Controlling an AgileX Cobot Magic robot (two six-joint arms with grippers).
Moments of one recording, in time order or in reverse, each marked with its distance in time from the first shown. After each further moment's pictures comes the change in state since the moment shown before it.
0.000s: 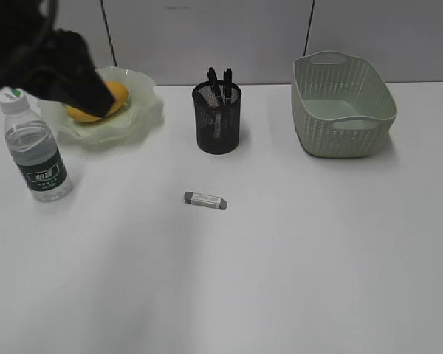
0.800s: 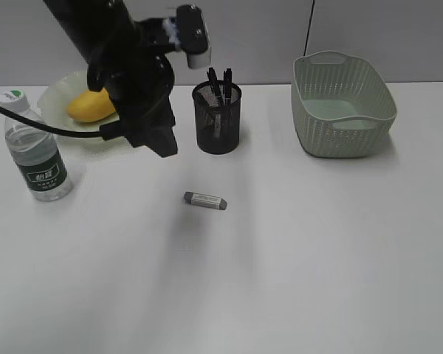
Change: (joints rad) left arm -0.019 0.512 -0.294 -0.026 0.036 0.847; right arm 0.000 -0.682 0.527 0.025 -0.058 0.036
